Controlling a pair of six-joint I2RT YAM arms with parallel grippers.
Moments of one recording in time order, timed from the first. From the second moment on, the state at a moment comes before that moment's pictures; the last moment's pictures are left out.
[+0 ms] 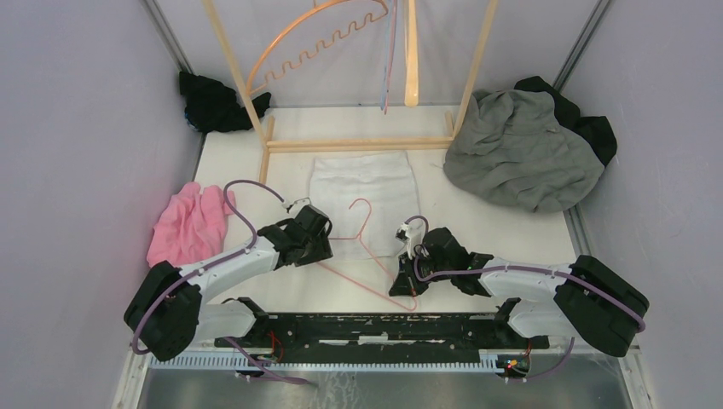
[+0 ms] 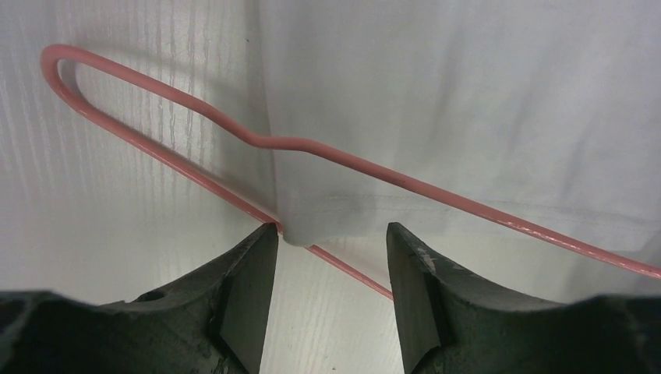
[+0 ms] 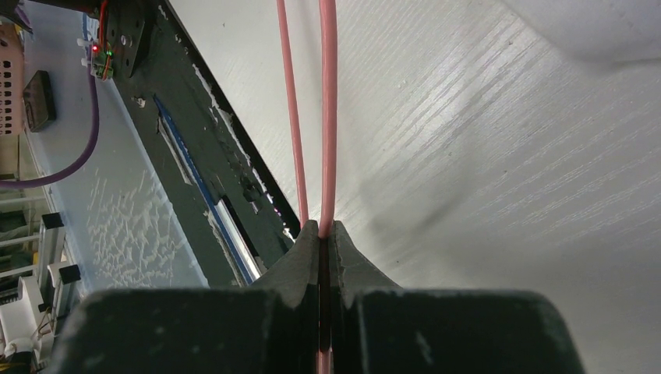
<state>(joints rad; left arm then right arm) -0.68 1.22 0.59 -0.47 -0.23 -0.86 0.86 1.24 0.33 0.20 -0.48 0.52</state>
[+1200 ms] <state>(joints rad) -0.65 1.20 0.75 -0.55 -0.30 -0.78 0.86 1.28 0.36 0.16 -0.35 0.51</state>
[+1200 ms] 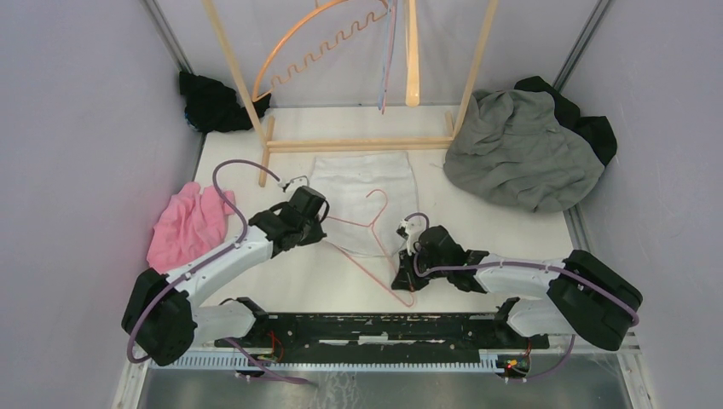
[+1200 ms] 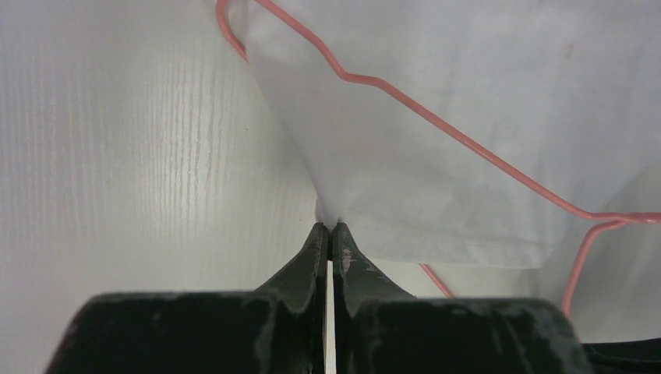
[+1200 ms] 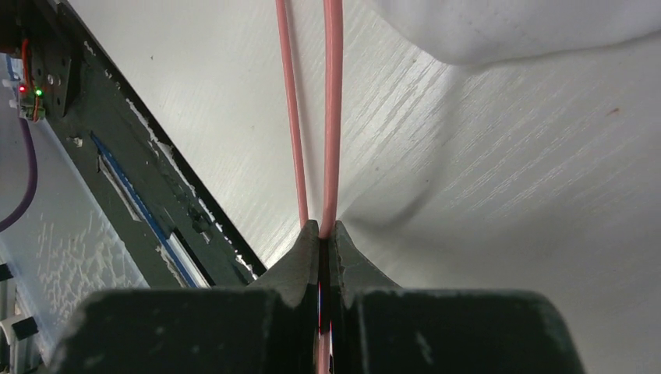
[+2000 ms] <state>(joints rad) -0.31 1.03 0.74 -0.59 -0.20 -0.67 0.87 1.39 0.57 -0.05 -0.02 0.40</state>
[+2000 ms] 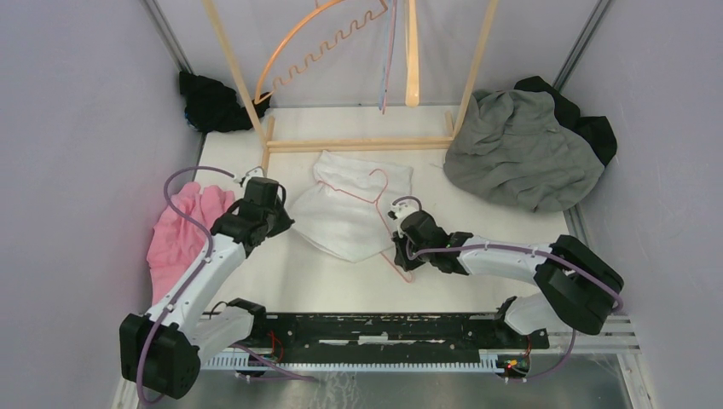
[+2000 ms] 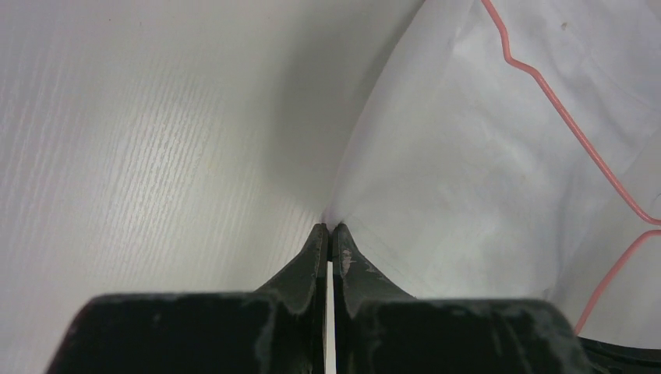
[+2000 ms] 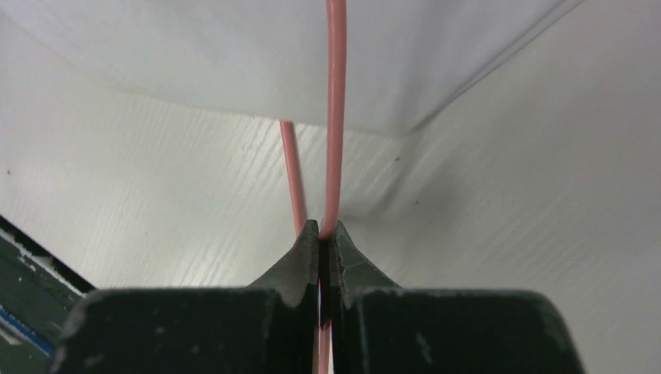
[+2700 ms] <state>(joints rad) -0.29 1.03 0.74 -0.60 -0.20 -0.67 0.87 1.52 0.76 -0.19 0.16 0.20</state>
